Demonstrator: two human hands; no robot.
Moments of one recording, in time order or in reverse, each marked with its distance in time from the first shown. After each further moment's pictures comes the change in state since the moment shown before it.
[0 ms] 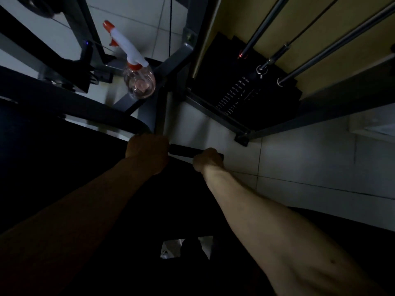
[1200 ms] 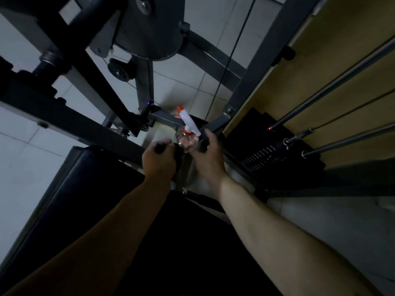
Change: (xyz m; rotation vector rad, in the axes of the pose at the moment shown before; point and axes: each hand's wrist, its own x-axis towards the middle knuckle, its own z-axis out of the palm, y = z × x) left_hand 0.009 -0.070 -0.068 -1.921 0.566 -0.632; right_hand -0.028 -0.145 -0.027 0.576 0.132 -0.719
